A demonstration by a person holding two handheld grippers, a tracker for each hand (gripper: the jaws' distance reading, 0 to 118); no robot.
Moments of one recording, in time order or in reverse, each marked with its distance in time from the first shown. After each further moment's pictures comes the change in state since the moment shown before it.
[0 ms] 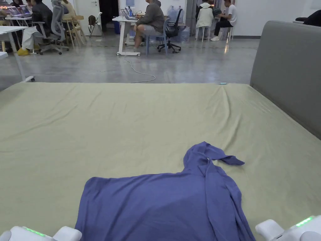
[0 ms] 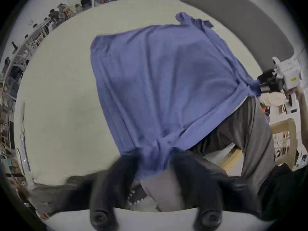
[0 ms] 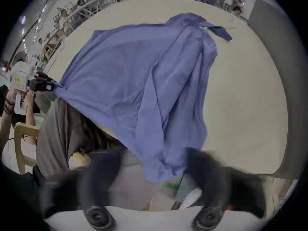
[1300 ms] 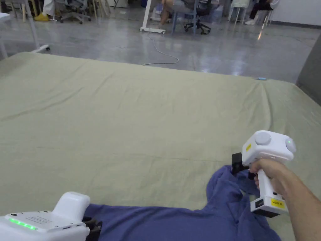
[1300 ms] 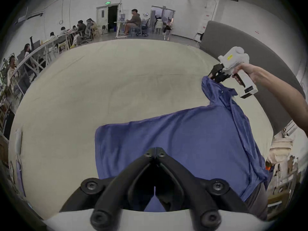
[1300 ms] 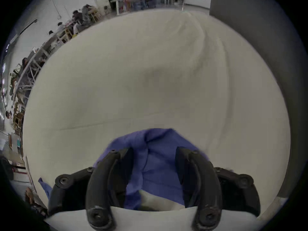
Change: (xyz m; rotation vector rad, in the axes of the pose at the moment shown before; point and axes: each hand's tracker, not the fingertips) left arm -0.031 0.171 -0.044 0.365 0.064 0.162; right arm 0.171 0.440 -0.169 0.063 -0.168 -0.476
